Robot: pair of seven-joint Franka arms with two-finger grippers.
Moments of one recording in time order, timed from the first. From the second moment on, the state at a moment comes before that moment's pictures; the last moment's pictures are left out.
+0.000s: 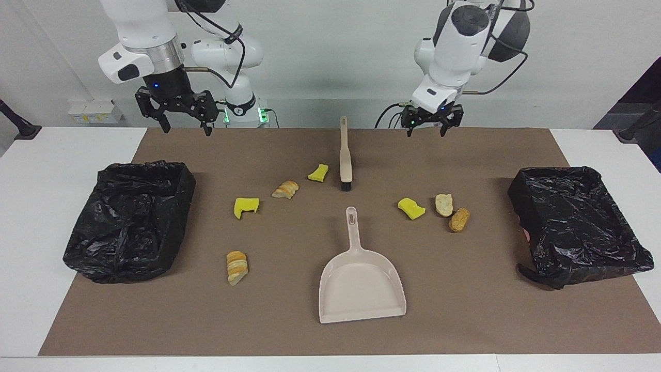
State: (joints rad) left arm -0.50 -0.21 -0.04 -2.10 -0.04 1.80 -0.46; right arm 0.08 0.00 0.02 -1.50 -0.03 1.58 0.19
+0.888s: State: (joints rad) left arm -0.89 -0.08 -0.05 -2.37 -0.12 2.24 -0.76; right arm 0.20 0.31 0.03 -1.34 -0.03 1.75 0.23
